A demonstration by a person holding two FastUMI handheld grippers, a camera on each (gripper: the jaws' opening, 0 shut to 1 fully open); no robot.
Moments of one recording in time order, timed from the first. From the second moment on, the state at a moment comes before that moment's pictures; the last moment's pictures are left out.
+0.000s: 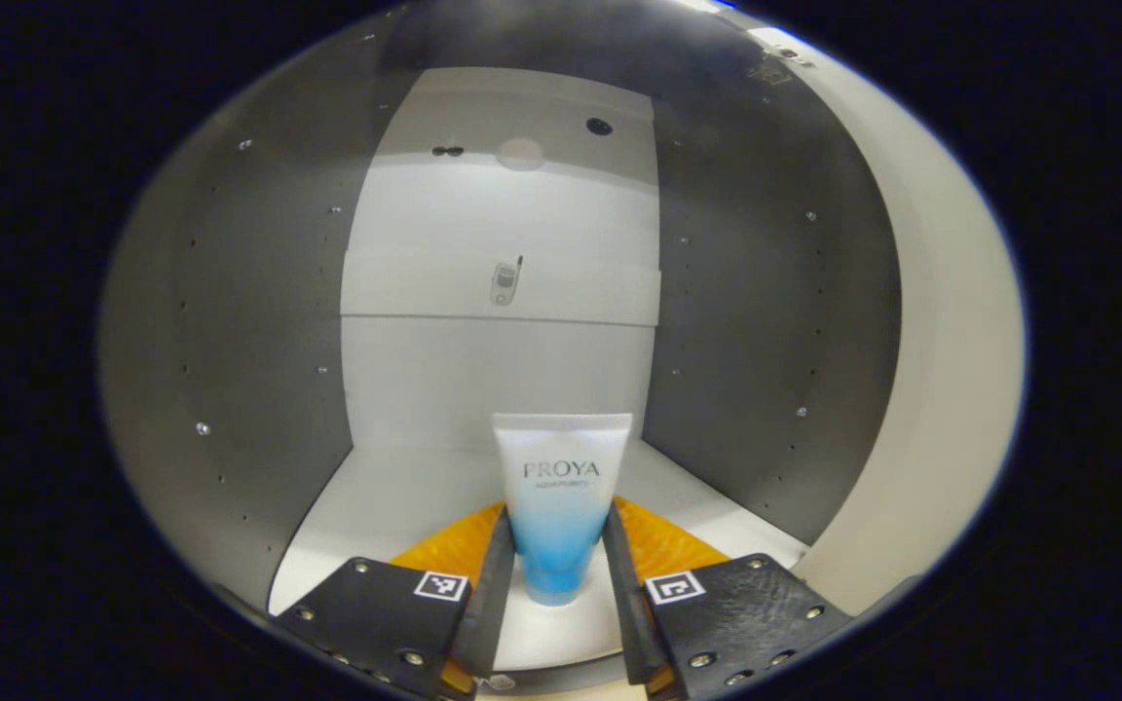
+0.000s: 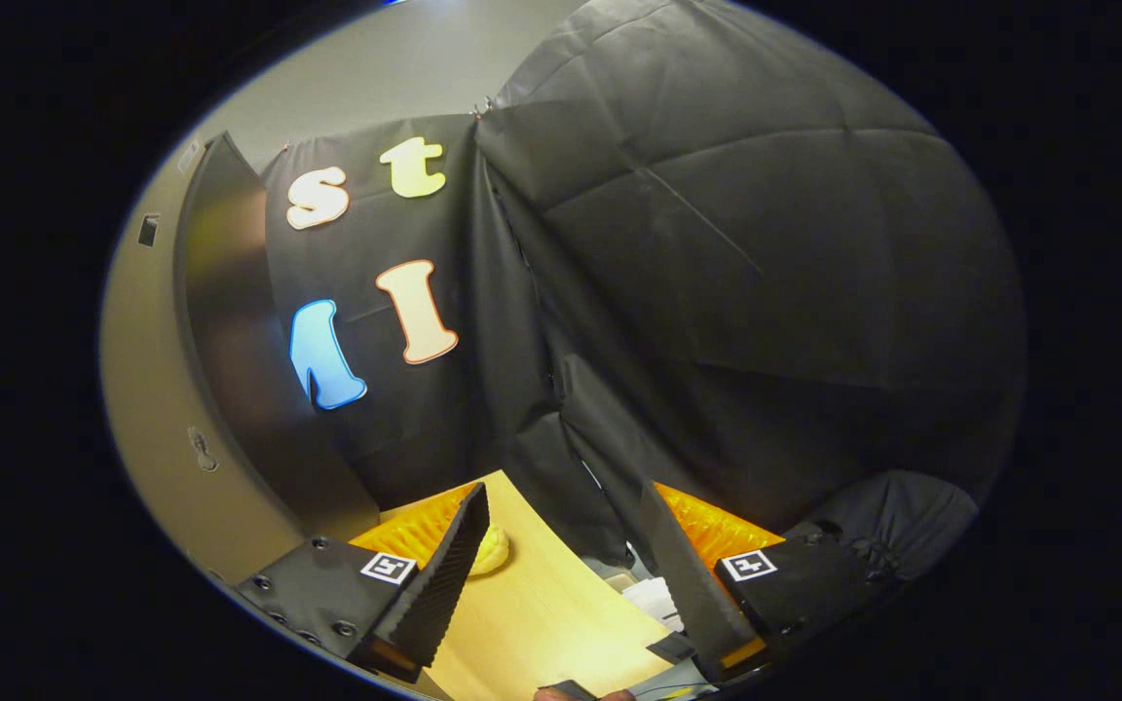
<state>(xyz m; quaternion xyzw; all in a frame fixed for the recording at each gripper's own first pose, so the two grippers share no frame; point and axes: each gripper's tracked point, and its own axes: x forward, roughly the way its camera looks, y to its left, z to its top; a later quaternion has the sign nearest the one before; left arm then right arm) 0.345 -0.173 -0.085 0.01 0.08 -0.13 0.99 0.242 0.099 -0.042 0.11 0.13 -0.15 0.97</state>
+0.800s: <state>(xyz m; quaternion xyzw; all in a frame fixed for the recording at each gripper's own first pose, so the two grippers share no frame) 0.272 -0.143 -0.044 0.02 0.04 -0.16 0.99 0.259 0.137 -0.031 0.11 0.13 -0.10 0.98</state>
